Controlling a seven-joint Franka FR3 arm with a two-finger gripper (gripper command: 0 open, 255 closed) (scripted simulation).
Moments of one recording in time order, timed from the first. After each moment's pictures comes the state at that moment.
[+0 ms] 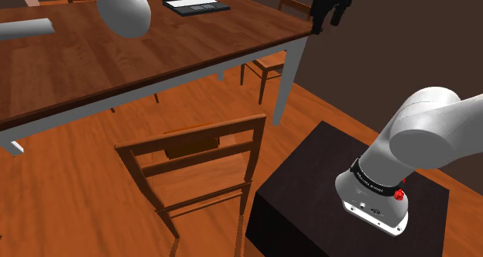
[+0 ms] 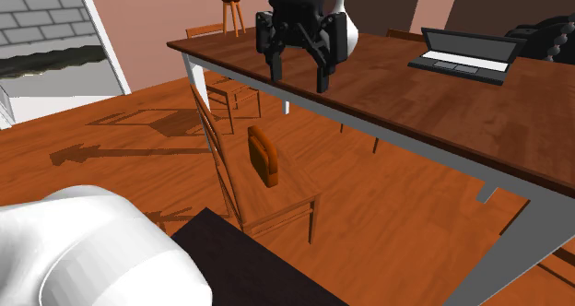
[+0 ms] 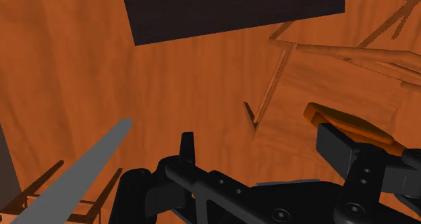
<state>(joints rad) -0.01 -0.75 -0.04 -2.30 -0.09 1.54 0.06</state>
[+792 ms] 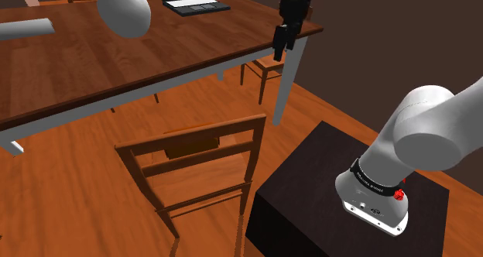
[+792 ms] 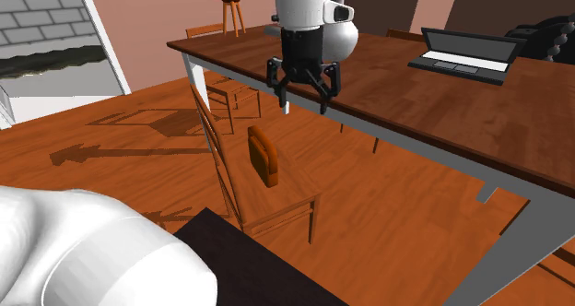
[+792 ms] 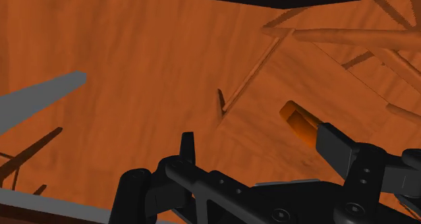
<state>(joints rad) 0.09 -0.53 -0.06 -2.39 -0.07 1.89 -0.11</state>
